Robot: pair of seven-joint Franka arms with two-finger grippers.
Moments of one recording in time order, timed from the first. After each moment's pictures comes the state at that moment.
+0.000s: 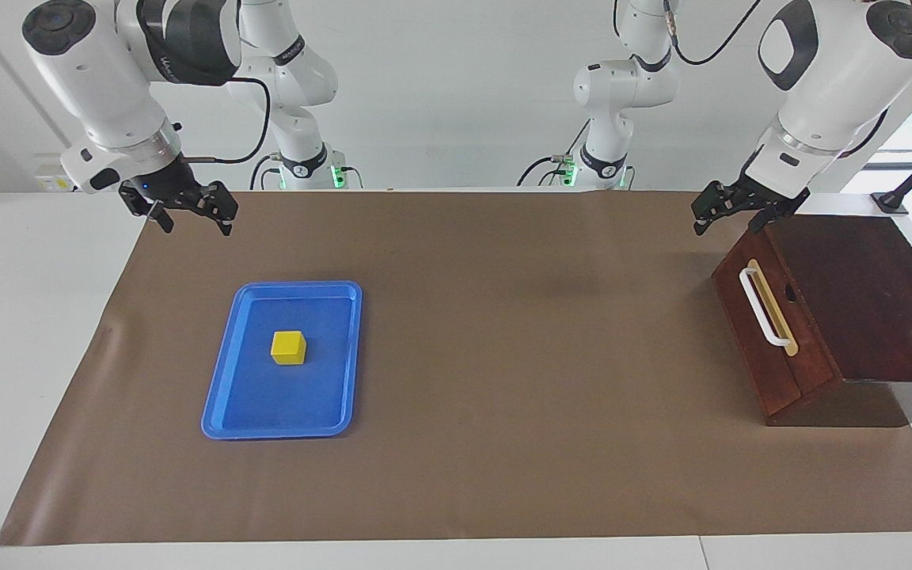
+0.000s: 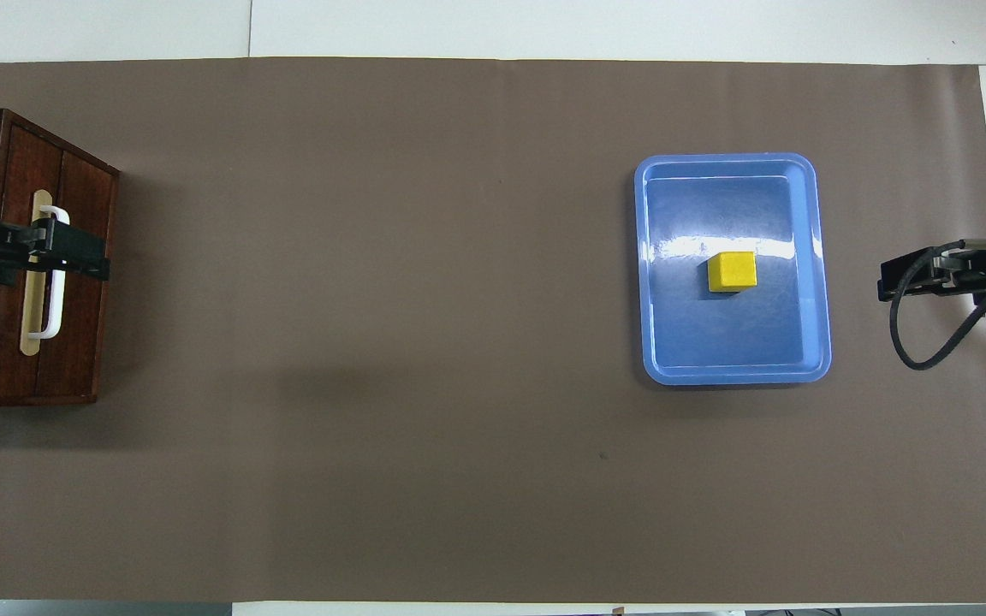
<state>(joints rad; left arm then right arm) -0.01 0.02 -0.07 -1.60 -0.02 1.56 -0.03 -0.01 -0.06 -0.04 -1.76 -0.02 1.63 0.04</state>
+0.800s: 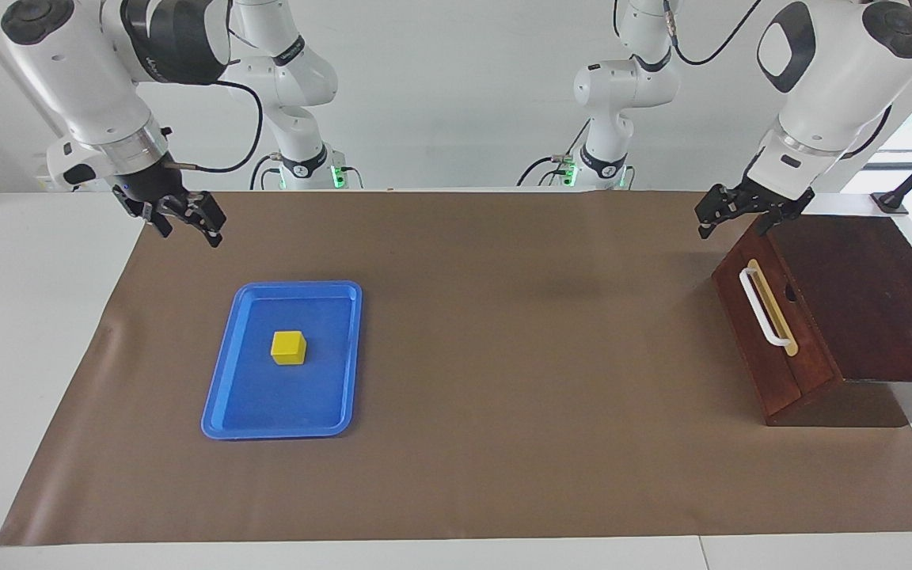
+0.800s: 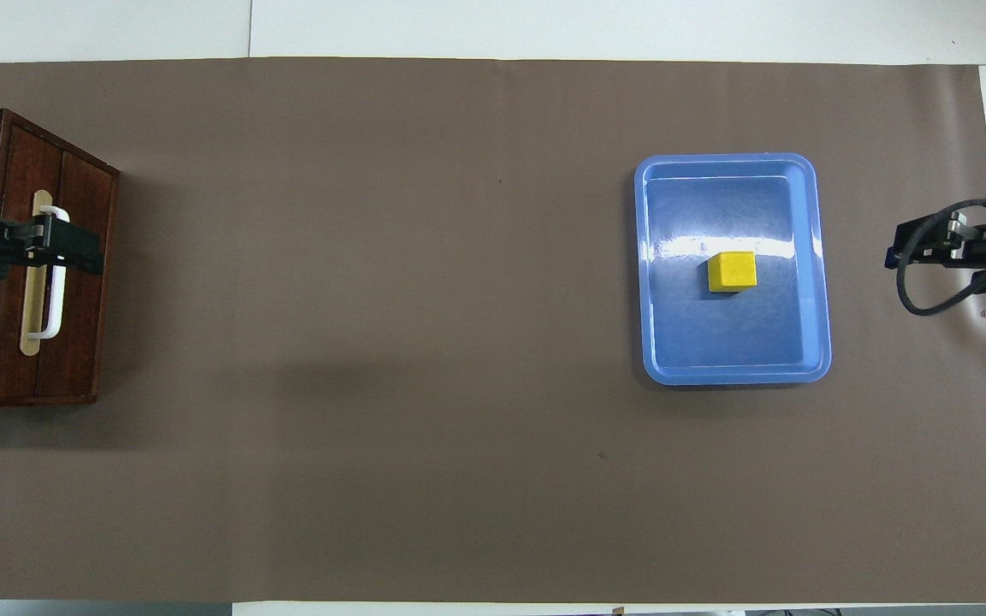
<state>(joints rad) -0.01 0.02 -0.07 -1.63 0.03 1.61 -0.03 -0.02 -0.04 -0.04 -1.76 0.05 1.72 0.33</state>
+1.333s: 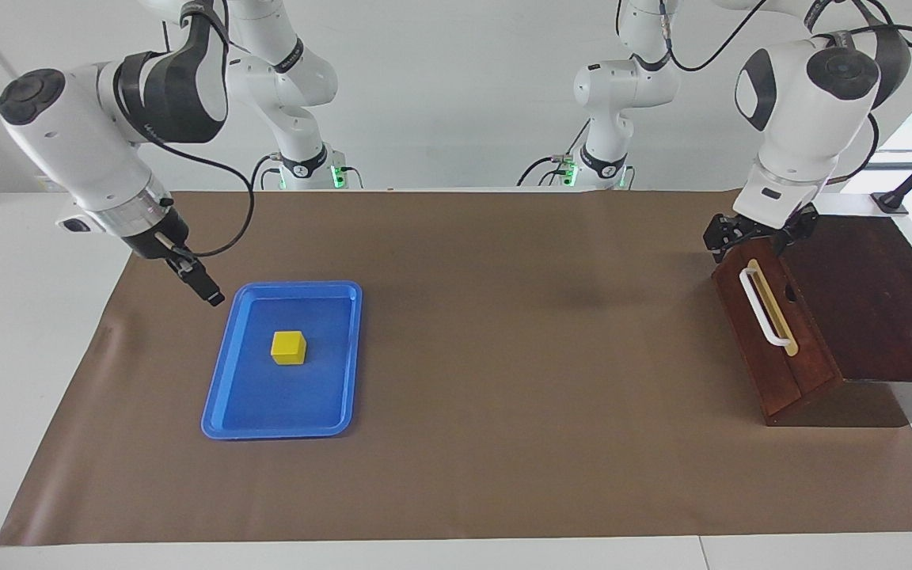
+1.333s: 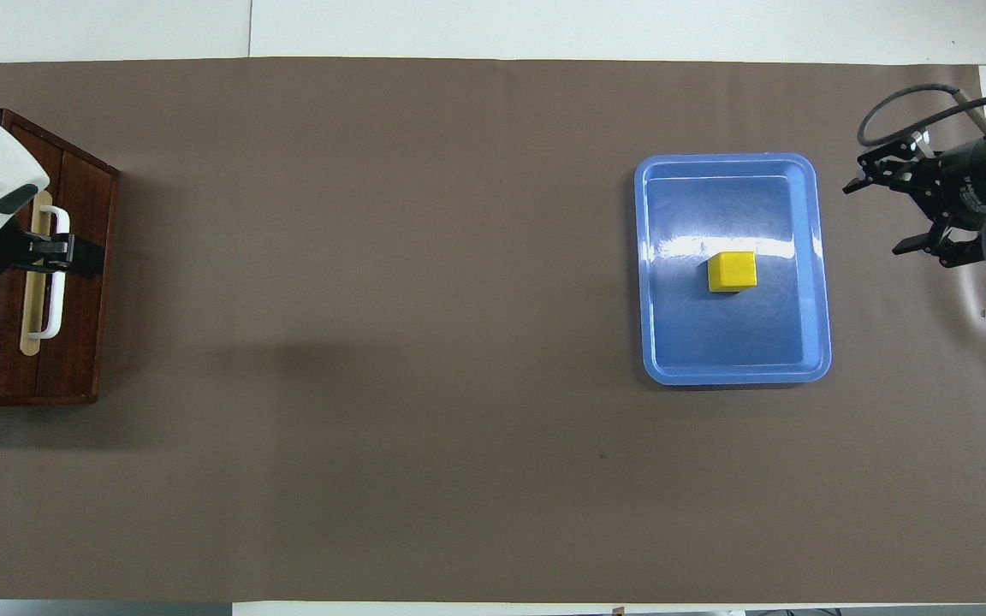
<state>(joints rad) -0.01 0.01 -0.07 -1.82 0.24 1.82 -0.03 -0.04 0.18 -0.05 -1.63 0.19 1.82 0.84</state>
